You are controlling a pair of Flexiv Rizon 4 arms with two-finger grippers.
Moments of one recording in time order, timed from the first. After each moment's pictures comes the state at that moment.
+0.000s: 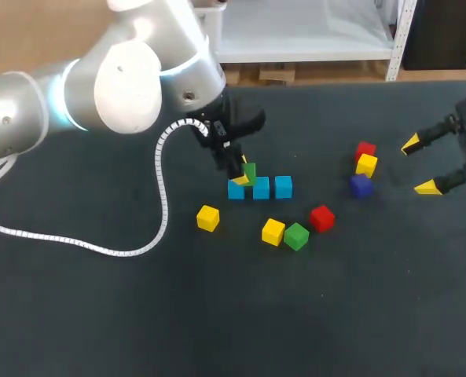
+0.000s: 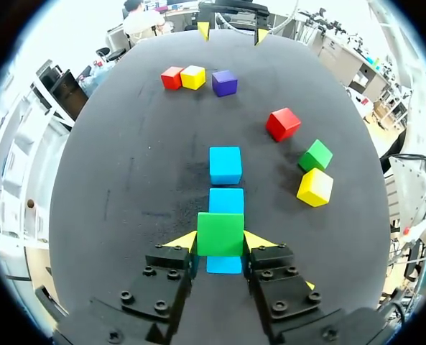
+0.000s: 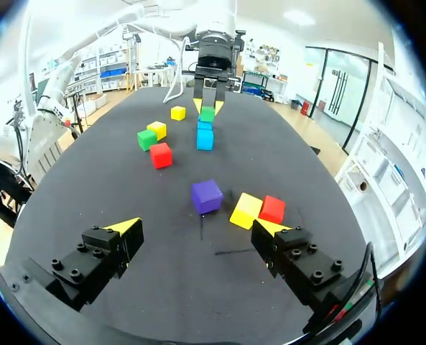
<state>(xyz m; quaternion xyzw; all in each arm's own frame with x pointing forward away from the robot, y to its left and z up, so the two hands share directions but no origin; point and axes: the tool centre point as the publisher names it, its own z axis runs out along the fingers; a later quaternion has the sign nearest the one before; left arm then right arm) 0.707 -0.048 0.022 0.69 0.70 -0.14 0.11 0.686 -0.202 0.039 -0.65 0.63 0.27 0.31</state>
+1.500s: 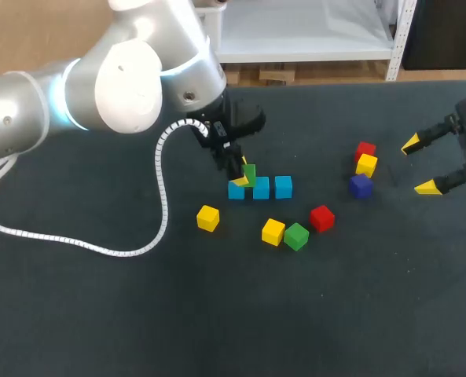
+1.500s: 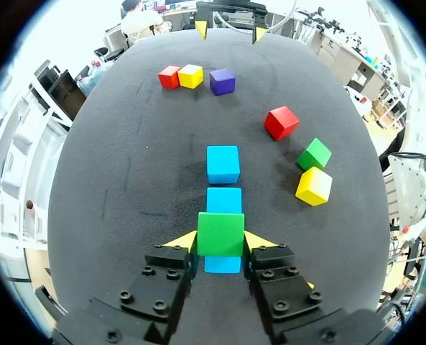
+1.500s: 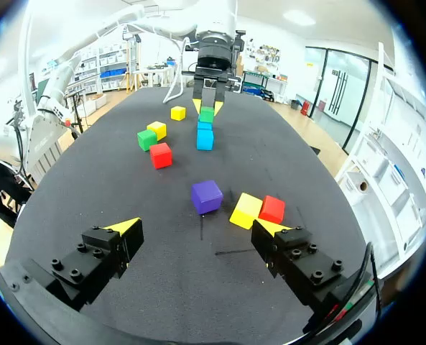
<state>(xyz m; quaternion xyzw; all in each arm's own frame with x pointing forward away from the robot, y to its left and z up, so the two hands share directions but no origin) 0.706 -0.048 0.020 0.70 0.70 -0.14 0.11 0.686 -0.202 0.039 -0.65 0.63 0.27 0.31</state>
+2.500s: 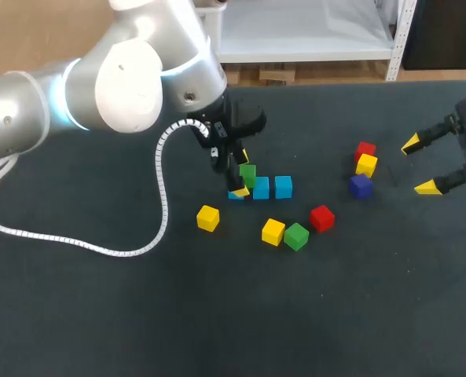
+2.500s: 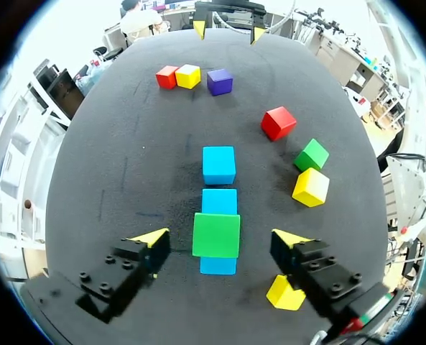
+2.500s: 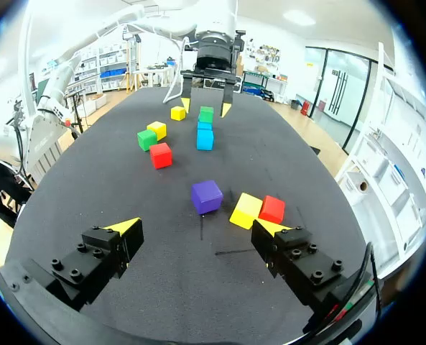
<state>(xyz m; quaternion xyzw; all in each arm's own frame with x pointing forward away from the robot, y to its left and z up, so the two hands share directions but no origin) 0.702 -0.048 0.020 0.70 0.70 -0.14 0.10 0.686 -0.202 0.039 -0.65 0.63 0.27 0.31</state>
